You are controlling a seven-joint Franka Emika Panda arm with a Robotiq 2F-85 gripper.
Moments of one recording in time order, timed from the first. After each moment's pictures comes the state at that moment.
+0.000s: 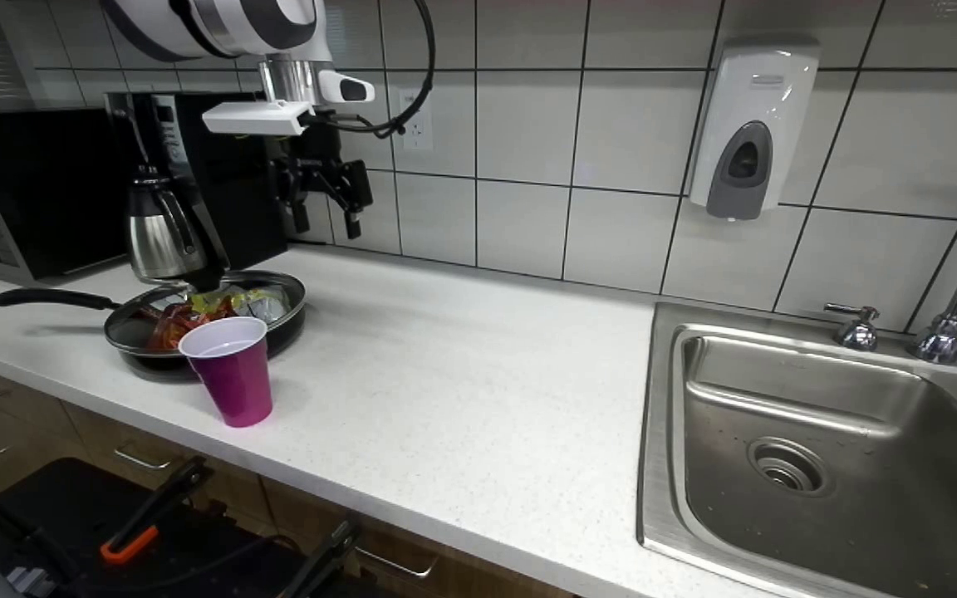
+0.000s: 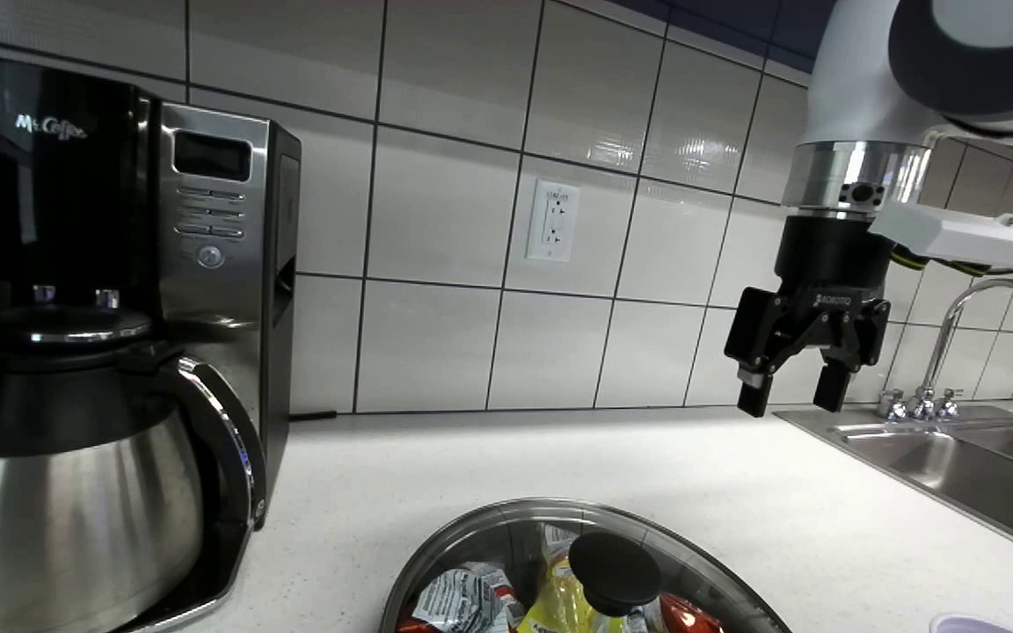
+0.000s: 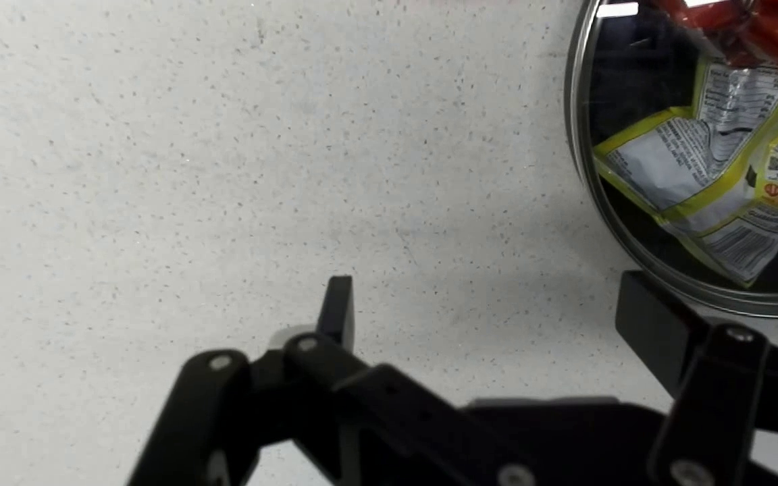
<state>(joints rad) 0.13 0.02 0.06 -2.32 -0.06 2.35 0.20</state>
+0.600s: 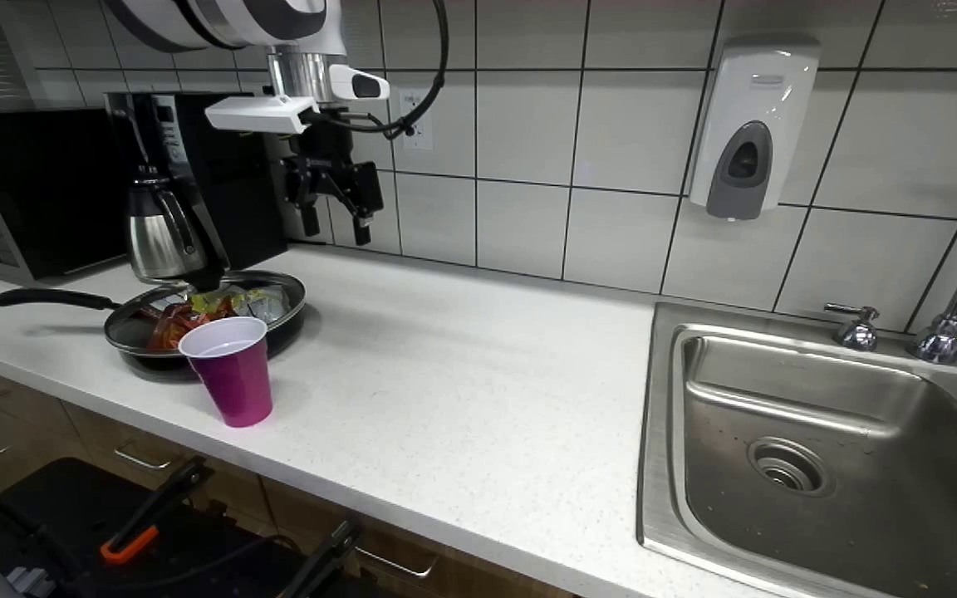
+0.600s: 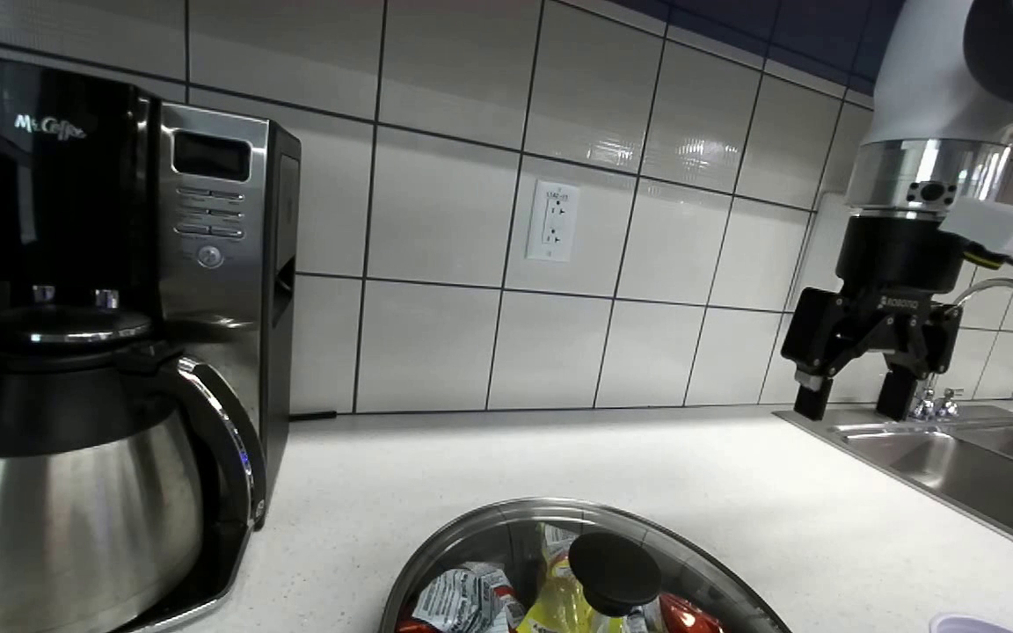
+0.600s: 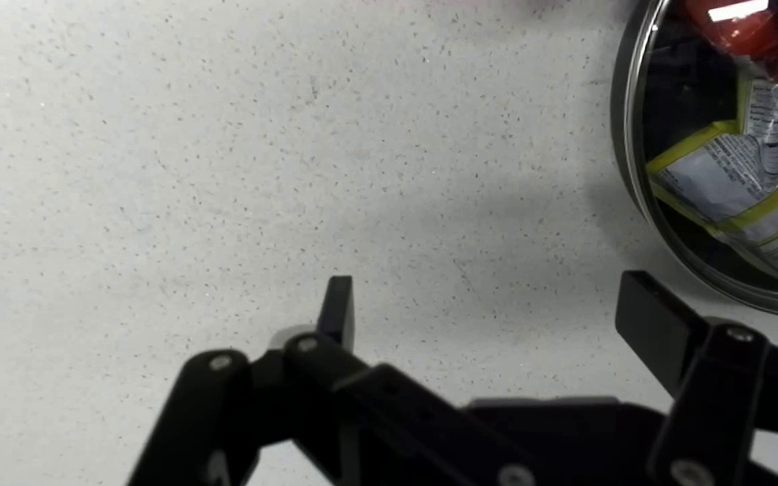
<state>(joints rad) 0.09 -0.07 0.04 -2.42 -0.03 2.35 0.21</state>
